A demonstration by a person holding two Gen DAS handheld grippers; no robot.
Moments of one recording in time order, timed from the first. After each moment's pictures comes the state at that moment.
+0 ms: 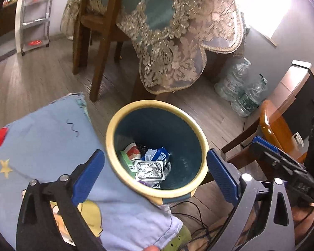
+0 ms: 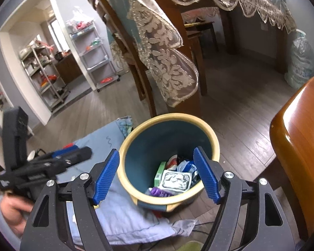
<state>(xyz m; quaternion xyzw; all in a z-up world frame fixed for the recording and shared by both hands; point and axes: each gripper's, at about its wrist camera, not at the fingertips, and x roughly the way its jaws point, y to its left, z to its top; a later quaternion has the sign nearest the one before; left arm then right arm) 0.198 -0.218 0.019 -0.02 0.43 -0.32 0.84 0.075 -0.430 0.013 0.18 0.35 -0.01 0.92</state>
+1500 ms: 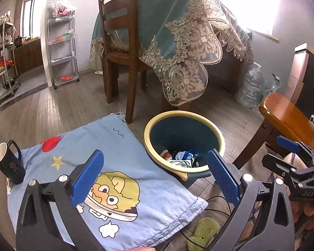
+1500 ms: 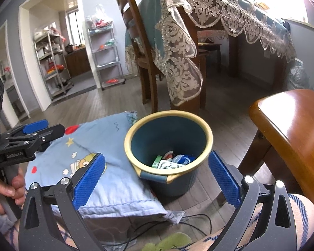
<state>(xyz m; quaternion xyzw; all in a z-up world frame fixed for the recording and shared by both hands) 0.088 -0.161 0.057 0.05 0.32 -0.24 0.91 -0.015 -0.384 0.020 0.10 0.31 -0.01 0.95</state>
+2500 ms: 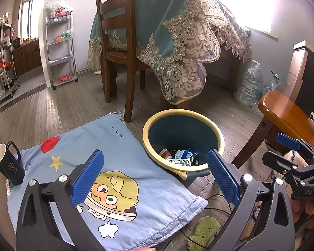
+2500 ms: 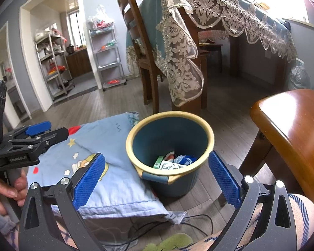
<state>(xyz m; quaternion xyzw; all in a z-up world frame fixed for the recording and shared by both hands) 0.087 -0.165 0.055 0.05 0.32 -0.25 0.91 -0.015 -0.382 0.017 0.10 0.30 0.00 0.95</state>
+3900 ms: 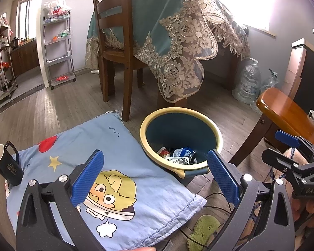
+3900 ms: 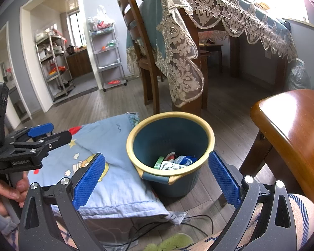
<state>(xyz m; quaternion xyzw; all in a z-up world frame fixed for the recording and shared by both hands) 0.085 -0.165 0.051 0.06 0.33 -0.25 0.91 -0.015 -0.382 0.017 0.10 0.30 0.00 0.95</state>
